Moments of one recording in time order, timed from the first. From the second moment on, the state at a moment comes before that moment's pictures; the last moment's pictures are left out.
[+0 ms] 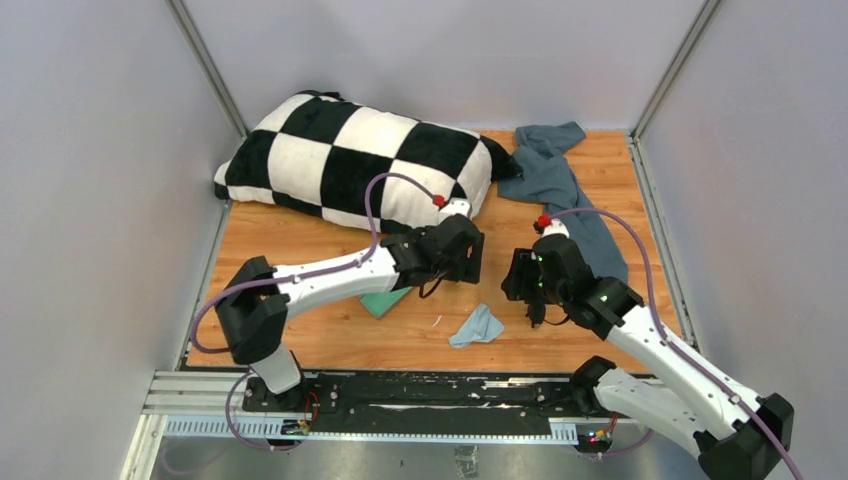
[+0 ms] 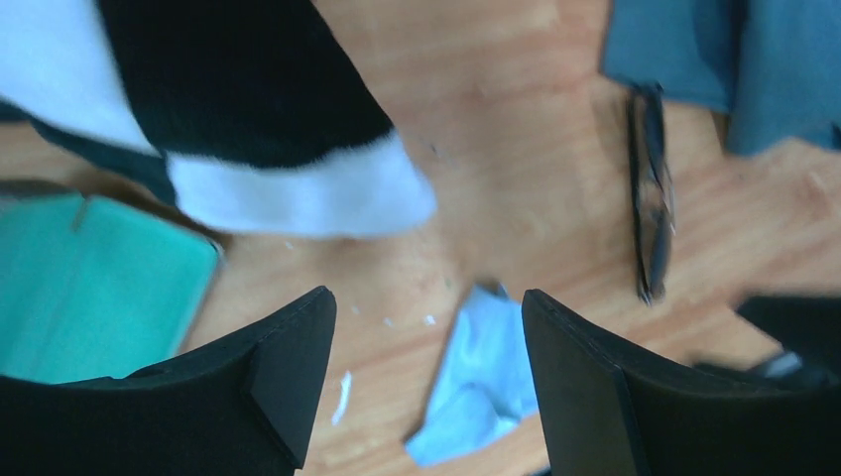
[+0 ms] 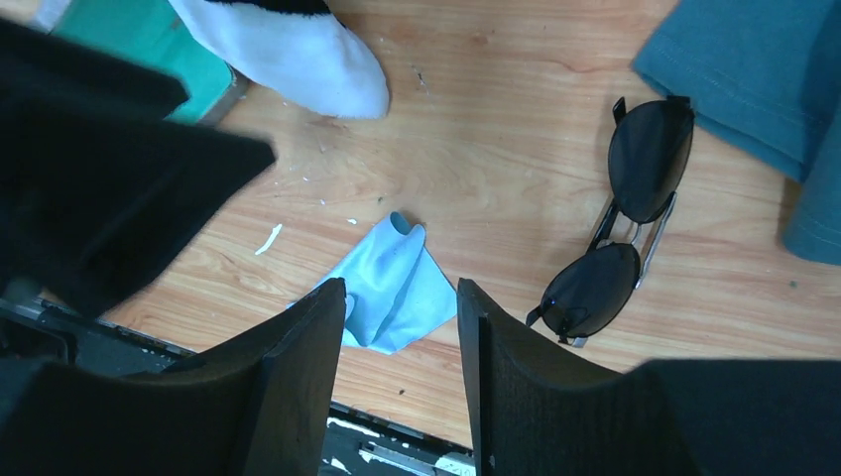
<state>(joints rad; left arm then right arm) -1.05 1.62 1.20 -0.39 -0.32 -0.70 0.65 0.84 0.70 -0.62 0.13 0.56</state>
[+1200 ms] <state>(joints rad) -0.96 1.50 1.25 -0.42 -0.05 -0.52 0.65 0.91 0.69 -0.74 0.06 0.51</state>
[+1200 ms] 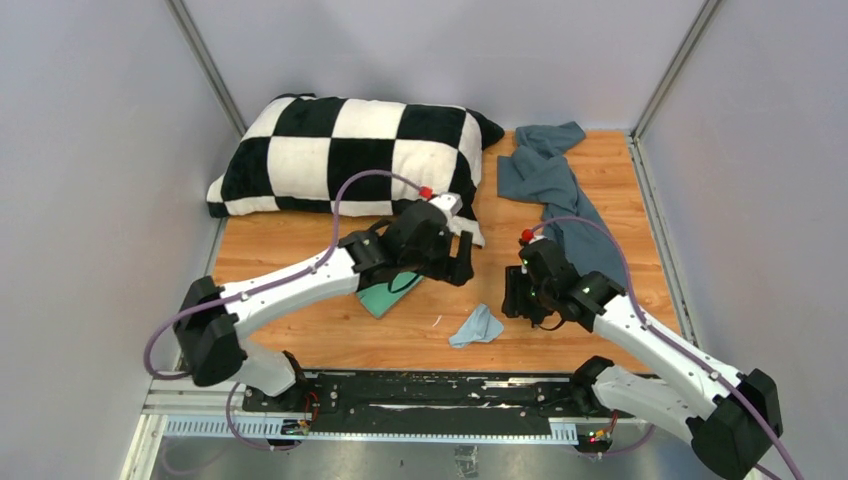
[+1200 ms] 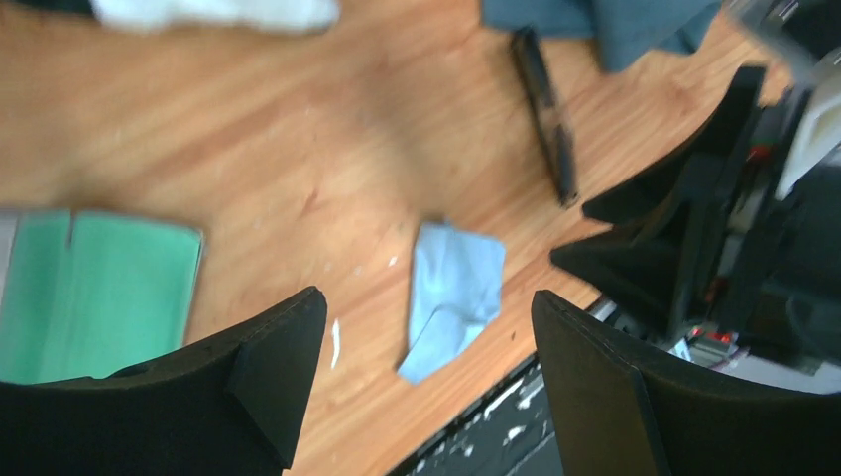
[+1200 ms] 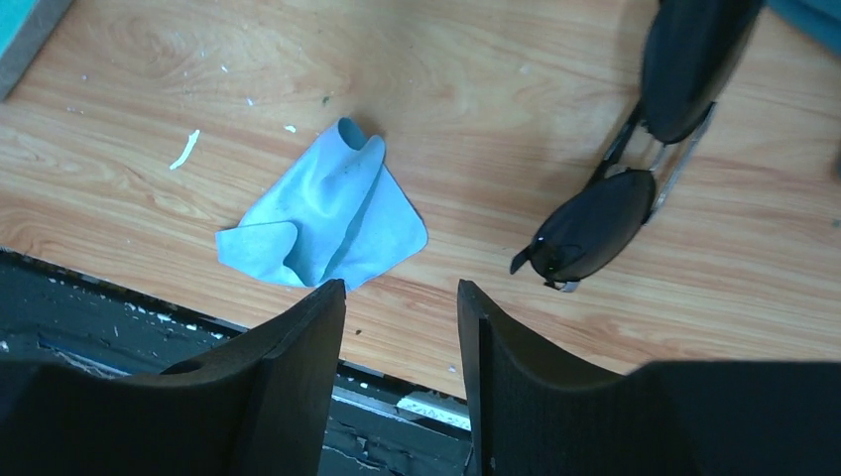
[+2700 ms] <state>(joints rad) -1.19 1.83 1.18 -0.39 -0.06 -0.67 0.44 0.85 0.66 -0.70 0.04 0.44</state>
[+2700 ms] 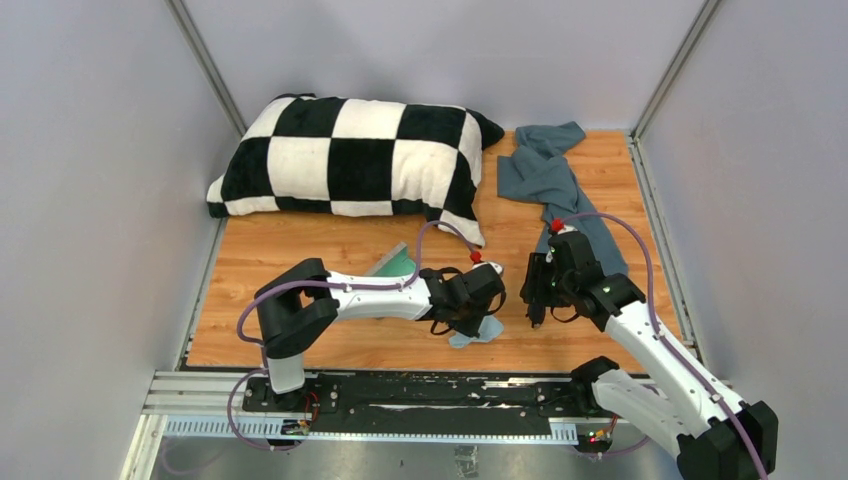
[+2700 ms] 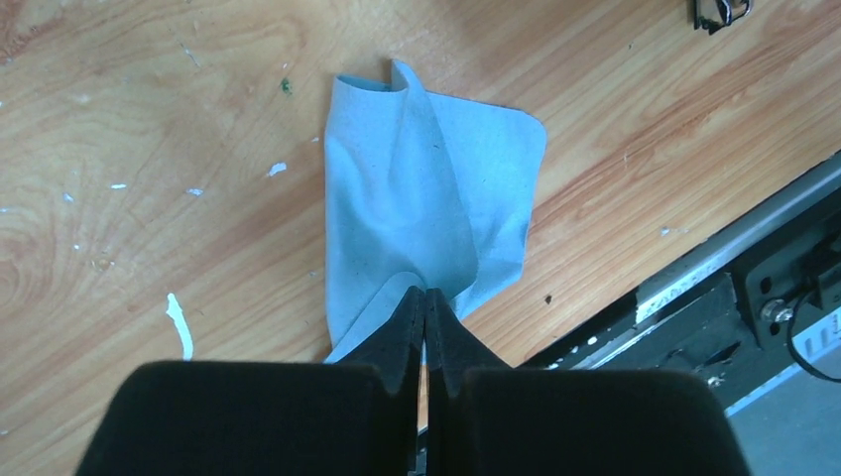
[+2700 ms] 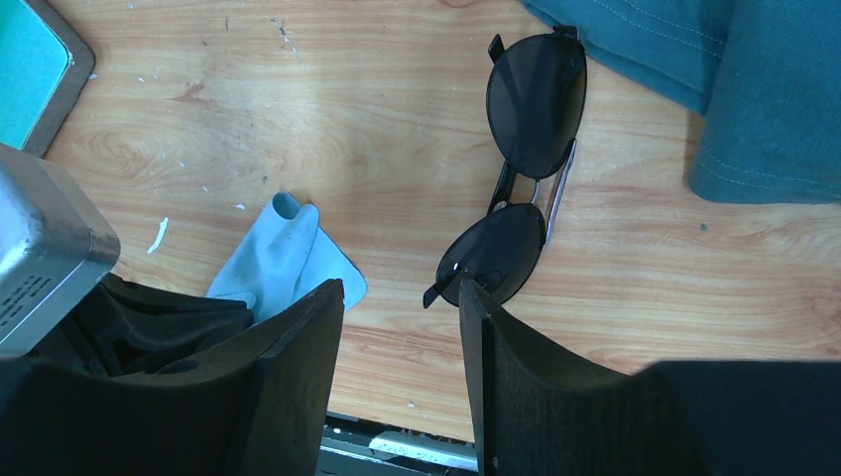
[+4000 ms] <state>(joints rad) -1.17 1.38 0.91 -0.50 -0.16 -0.51 0.41 0.86 0.67 -0.71 0.00 0.44</state>
